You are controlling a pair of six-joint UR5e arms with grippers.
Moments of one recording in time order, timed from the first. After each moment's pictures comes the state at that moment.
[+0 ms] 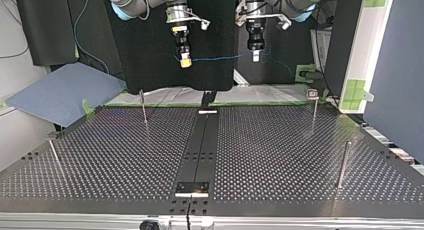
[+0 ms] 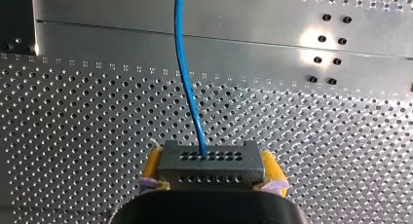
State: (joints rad) left arm -0.55 -1.99 -2.39 -1.89 -2.15 -1.63; right arm 2.37 -1.00 2.02 -1.04 1.83 1.47
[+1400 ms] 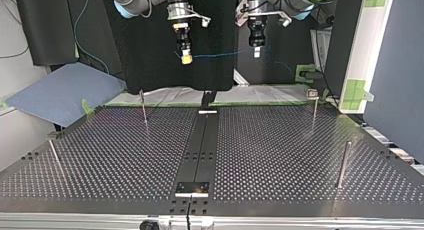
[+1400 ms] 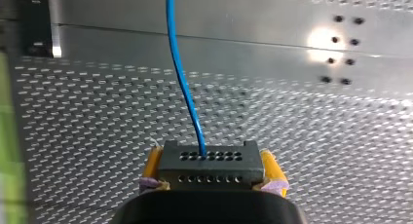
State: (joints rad) left arm -0.54 -2.07 -2.41 -1.85 -2.14 -1.64; right arm 2.39 -0.98 2.03 -1.05 1.85 1.50
